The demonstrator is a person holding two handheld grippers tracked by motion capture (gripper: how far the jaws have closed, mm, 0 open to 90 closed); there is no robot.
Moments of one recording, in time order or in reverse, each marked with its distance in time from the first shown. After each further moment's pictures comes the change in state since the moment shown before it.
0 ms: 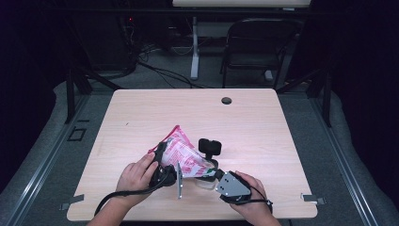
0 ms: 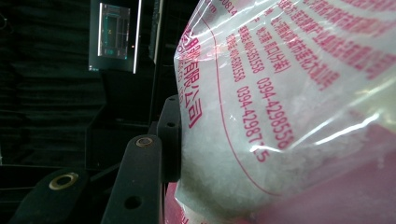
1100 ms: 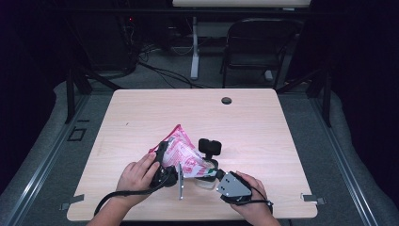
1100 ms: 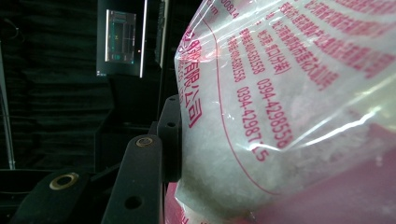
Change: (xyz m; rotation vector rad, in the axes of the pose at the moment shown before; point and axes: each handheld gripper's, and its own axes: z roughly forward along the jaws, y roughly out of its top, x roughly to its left) left arm 0.002 0.004 -0.003 -0.007 0.024 0.034; right arm 0.000 -0.001 -0.001 -0.001 -0.008 0.007
